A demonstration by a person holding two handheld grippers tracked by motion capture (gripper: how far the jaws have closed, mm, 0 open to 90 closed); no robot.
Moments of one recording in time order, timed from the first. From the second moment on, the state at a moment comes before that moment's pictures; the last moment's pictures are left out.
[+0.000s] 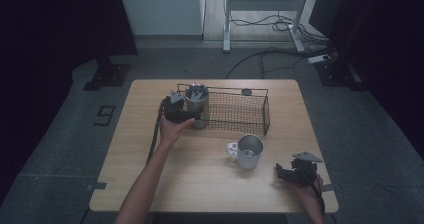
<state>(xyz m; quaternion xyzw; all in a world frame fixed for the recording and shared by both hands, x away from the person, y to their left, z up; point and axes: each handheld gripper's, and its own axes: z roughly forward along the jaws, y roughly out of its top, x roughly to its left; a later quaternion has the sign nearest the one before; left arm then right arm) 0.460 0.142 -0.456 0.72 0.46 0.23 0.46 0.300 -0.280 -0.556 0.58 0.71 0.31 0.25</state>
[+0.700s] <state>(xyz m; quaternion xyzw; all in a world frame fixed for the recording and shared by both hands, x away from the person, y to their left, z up) 0.394 0.167 -0.452 0.73 0.42 0.24 0.47 0.300 -0.279 -0.556 0.58 0.71 0.31 0.25</state>
